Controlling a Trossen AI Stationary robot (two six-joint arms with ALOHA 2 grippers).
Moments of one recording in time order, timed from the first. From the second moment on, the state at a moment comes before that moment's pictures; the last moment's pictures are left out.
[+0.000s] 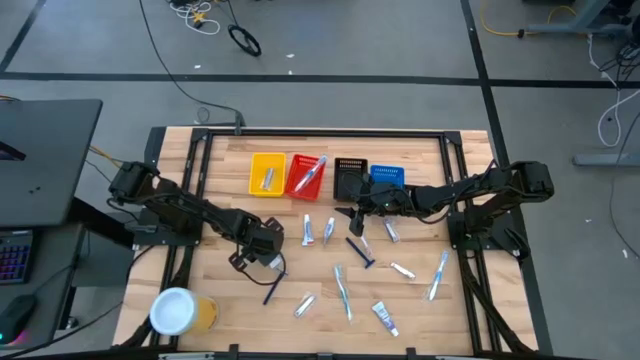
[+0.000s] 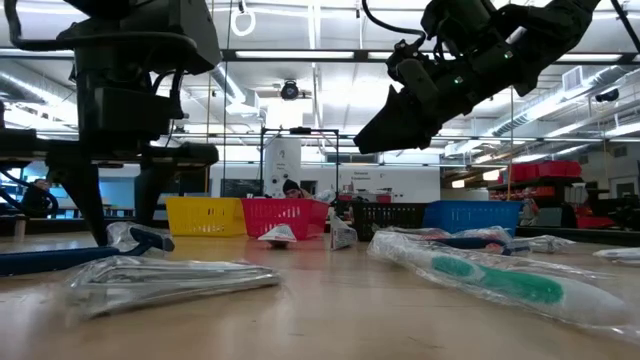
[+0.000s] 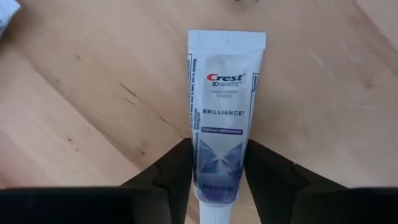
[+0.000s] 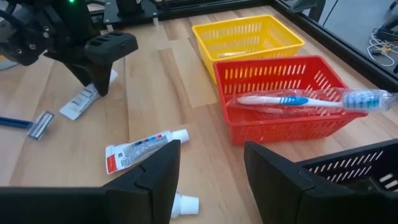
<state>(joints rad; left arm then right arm) -0.26 1.60 0.76 -0.51 -0.04 0.52 -0.02 1.50 0.67 0.35 0.17 0.14</state>
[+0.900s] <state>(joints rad) 0.06 1.61 1.02 0.02 -0.01 0.45 0.00 1.12 0.67 -0.39 0.32 0.39</state>
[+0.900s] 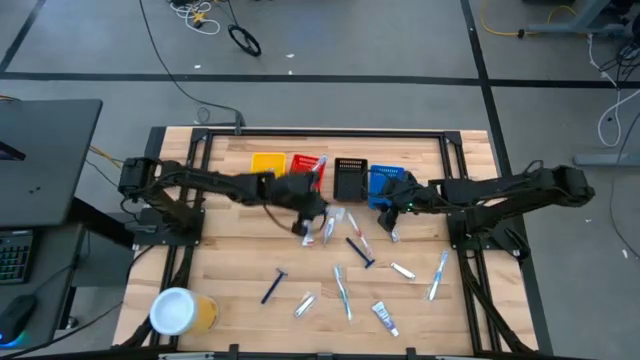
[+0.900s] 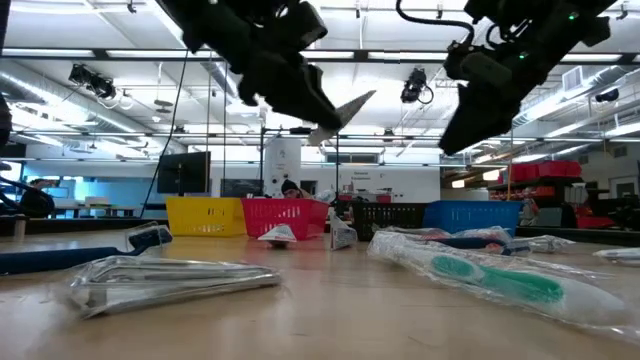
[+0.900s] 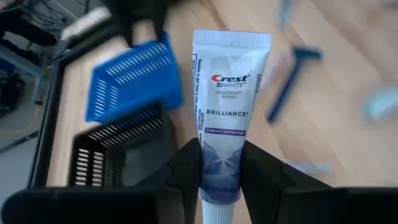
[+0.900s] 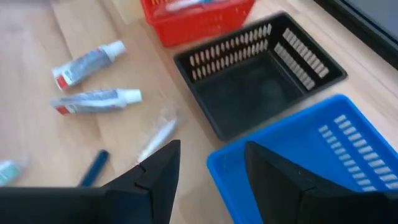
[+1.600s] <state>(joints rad) 0.24 1.98 1.19 0.45 0.08 0.12 -0.01 1.13 0.67 -0.42 0.37 0.49</state>
